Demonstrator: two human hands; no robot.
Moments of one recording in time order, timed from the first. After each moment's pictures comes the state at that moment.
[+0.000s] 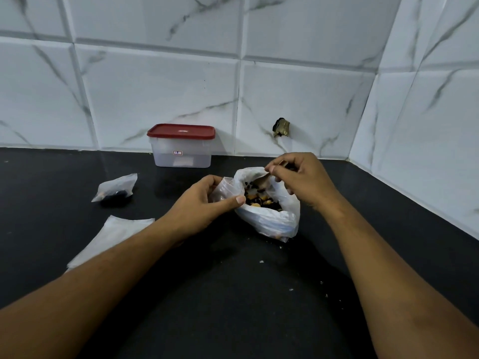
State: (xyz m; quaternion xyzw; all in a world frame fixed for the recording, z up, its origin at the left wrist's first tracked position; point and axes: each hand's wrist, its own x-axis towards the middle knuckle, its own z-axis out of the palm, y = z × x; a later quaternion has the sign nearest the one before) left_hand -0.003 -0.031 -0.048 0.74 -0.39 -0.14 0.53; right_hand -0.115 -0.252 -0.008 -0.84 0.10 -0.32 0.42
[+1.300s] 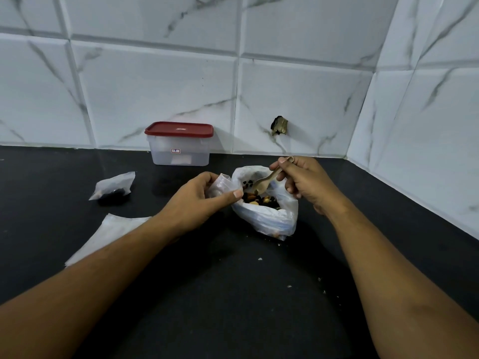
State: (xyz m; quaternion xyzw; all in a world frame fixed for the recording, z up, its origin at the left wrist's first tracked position) left_hand -0.012 -0.027 -0.037 0.76 -0.37 -0.12 0.51; right_hand -0.111 -0.269 -0.019 -0.79 0.14 -0.27 0.53
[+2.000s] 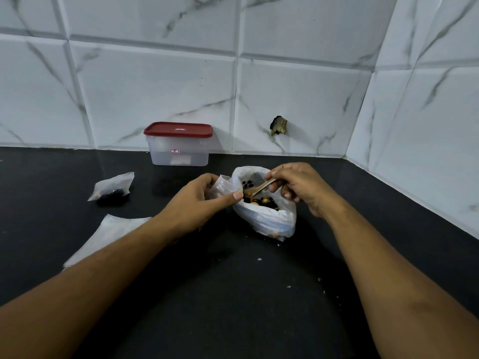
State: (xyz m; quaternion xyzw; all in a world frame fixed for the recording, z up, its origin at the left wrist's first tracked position) left_hand -0.011 -0.027 -0.040 0.75 -0.38 -0.14 0.52; right_hand -0.109 -0.262 -0.019 -0.79 0.17 -0.20 0.55
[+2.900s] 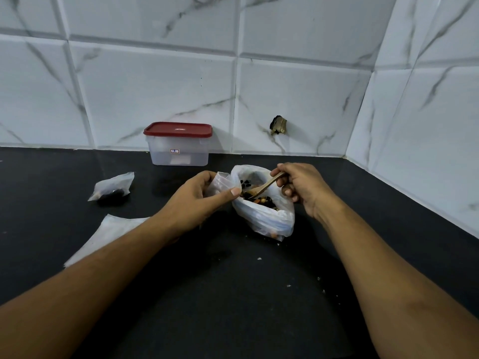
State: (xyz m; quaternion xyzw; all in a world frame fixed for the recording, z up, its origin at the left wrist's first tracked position) left_hand -0.012 -0.027 -0.038 0.72 -0.38 -0.15 0.56; right_hand -0.106 -0.258 -0.022 -0.72 0.22 -0.26 0.60
